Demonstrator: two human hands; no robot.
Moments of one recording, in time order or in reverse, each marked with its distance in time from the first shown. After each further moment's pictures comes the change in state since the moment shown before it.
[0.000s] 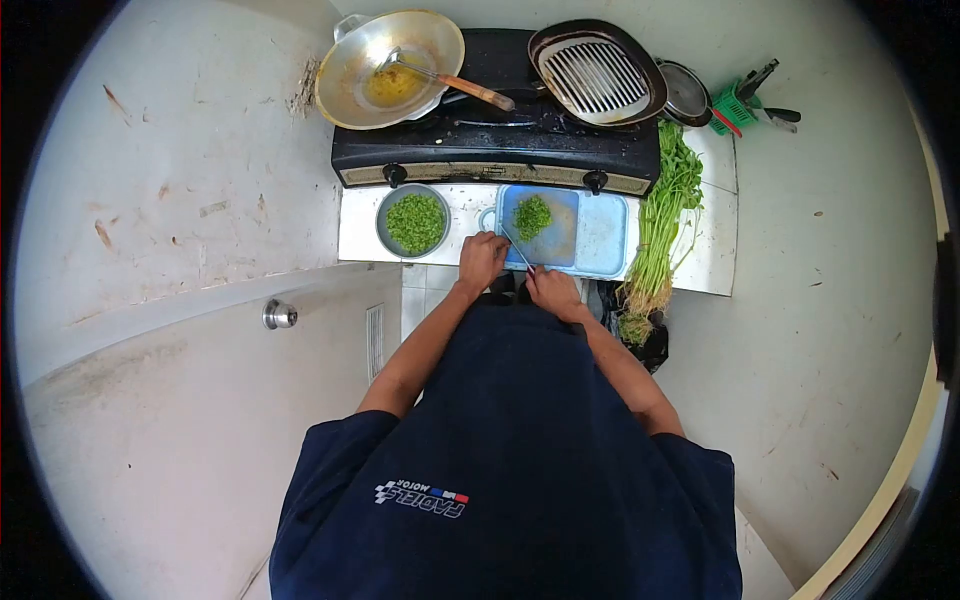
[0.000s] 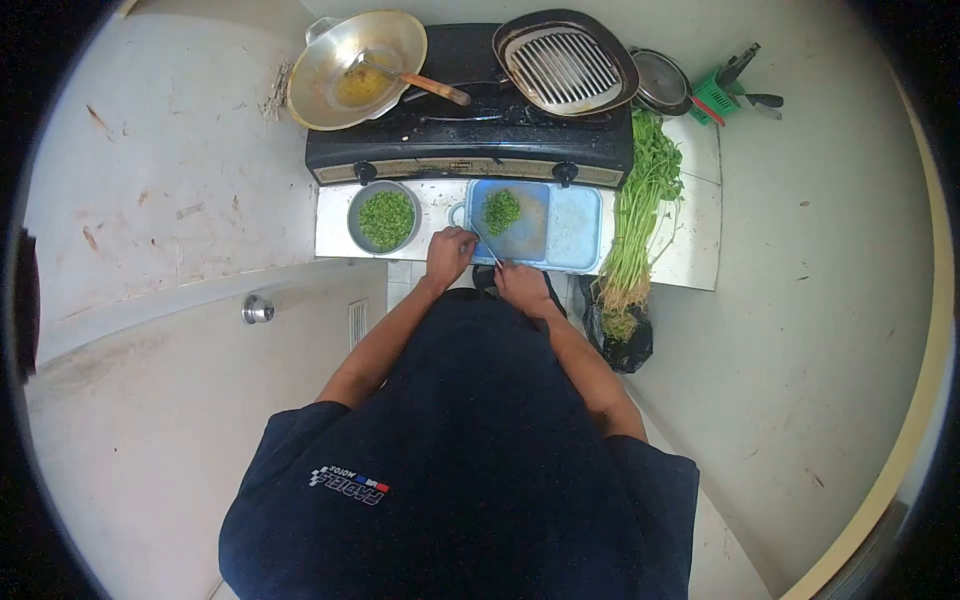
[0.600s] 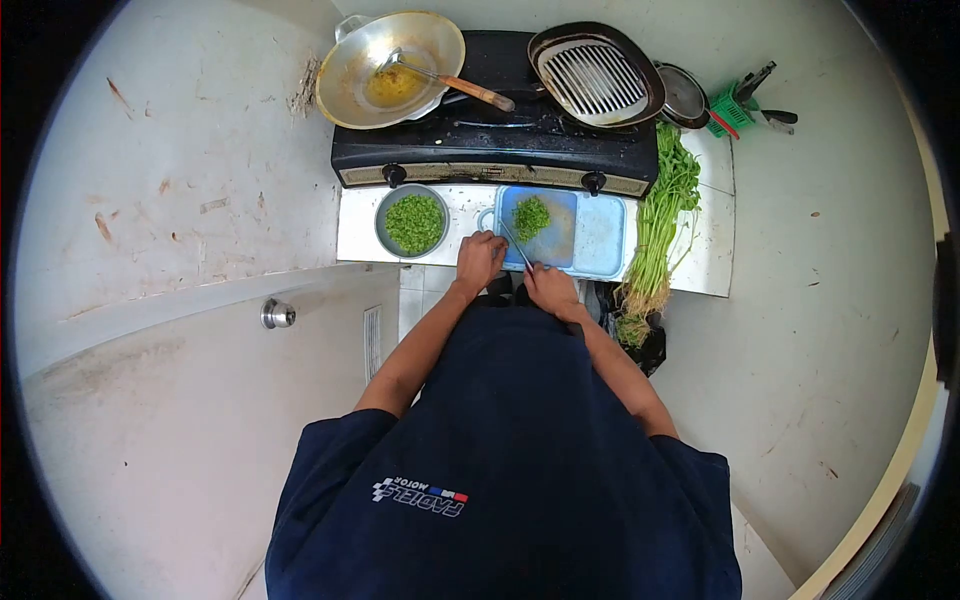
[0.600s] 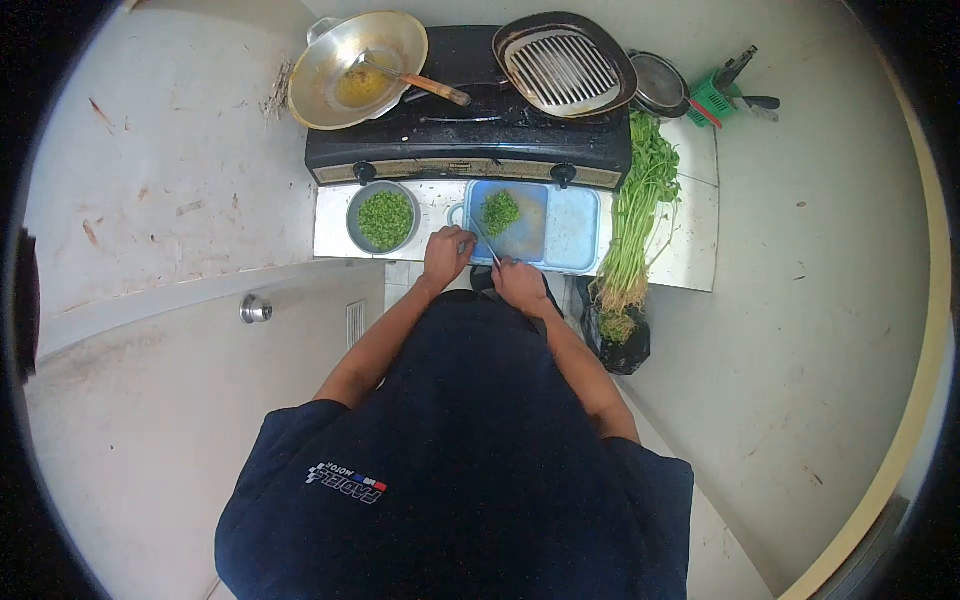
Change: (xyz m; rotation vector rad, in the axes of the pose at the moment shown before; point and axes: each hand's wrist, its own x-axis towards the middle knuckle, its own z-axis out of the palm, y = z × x) left_hand -0.001 0.000 -0.003 0.067 -0.026 0.004; right_hand 0.004 -0.010 -0.012 -0.018 -0.064 0.118
